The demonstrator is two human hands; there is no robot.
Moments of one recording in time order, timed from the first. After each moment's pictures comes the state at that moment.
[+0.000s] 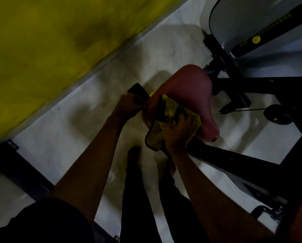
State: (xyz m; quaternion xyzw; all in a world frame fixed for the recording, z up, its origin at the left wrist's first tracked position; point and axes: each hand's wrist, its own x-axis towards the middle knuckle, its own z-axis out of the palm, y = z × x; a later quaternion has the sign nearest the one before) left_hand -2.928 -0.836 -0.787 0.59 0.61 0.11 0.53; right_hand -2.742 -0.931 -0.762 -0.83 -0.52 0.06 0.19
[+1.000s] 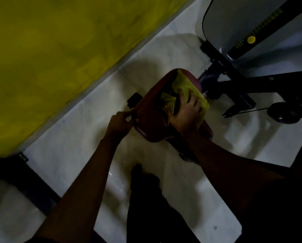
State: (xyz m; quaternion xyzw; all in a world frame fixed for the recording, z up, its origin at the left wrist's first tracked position) left_hand -2.896 -0.887 -0.765 0.57 0.68 0.09 0.45; right_hand -2.656 -0.873 -0.772 -0.79 -0.61 0.05 -0.01
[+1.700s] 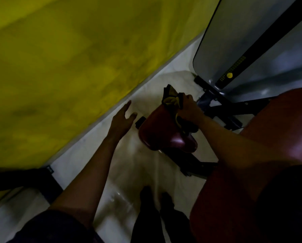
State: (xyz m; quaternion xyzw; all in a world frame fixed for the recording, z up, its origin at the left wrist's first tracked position) left_hand -2.915 -0.884 -0.584 0.55 0.67 0.22 0.44; right_hand -2.631 -0.819 -0.592 -0.67 -0.68 0.30 0.00
